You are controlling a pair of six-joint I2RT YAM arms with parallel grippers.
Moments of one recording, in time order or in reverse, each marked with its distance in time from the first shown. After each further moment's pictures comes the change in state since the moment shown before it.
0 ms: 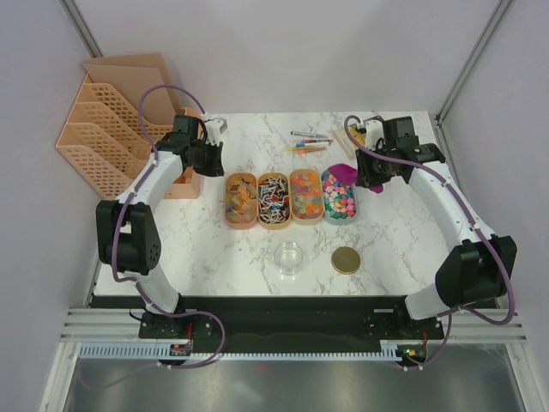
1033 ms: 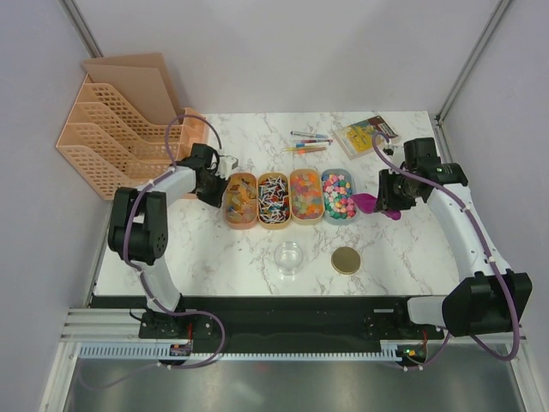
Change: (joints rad) left arm -0.032 0.079 -0.249 0.066 -0.157 0.170; right arm -0.135 -0.209 -0.210 -0.213 0.021 0.189
